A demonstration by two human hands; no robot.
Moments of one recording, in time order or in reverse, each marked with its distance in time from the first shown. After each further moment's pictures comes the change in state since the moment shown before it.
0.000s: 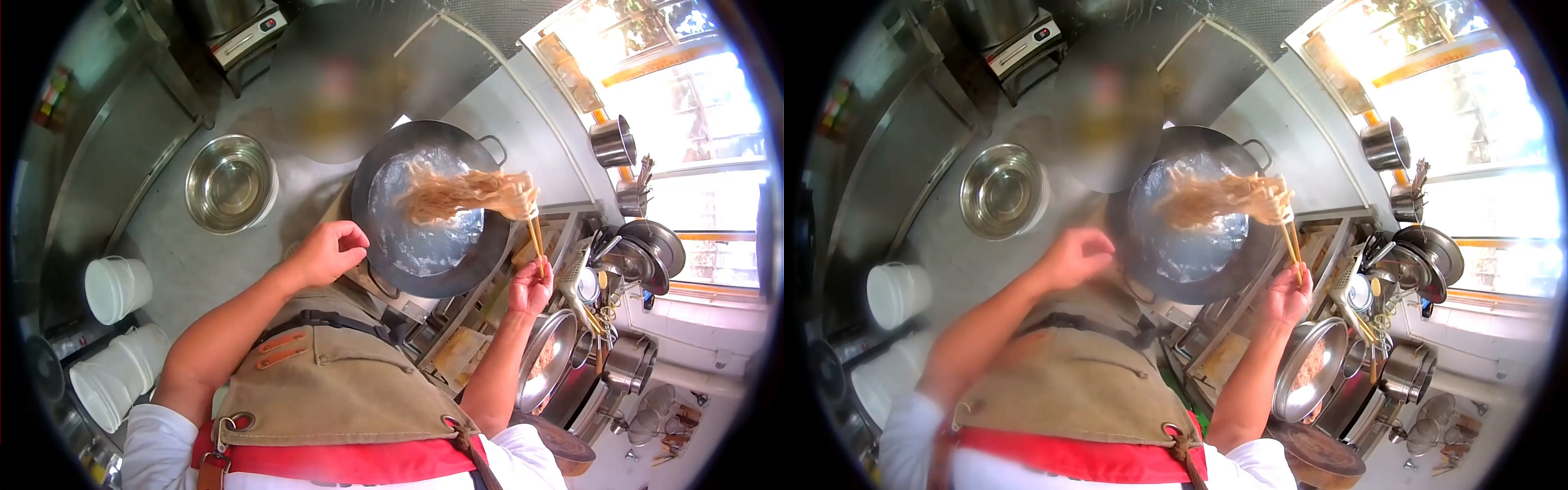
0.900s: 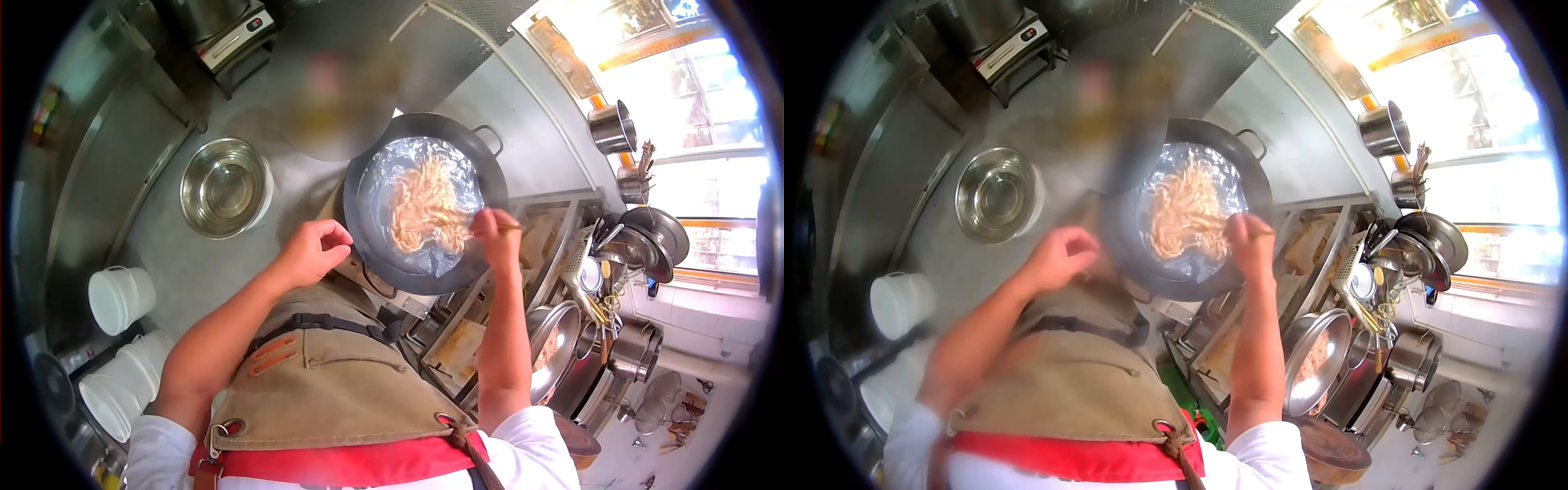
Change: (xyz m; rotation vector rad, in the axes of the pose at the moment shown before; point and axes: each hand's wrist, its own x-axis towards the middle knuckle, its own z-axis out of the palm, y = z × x) left_hand 0.006 -0.007 -0.011 0.077 0.006 -0.047; right_hand 0.046 0.092 0.042 -1.718 -0.224 -0.065
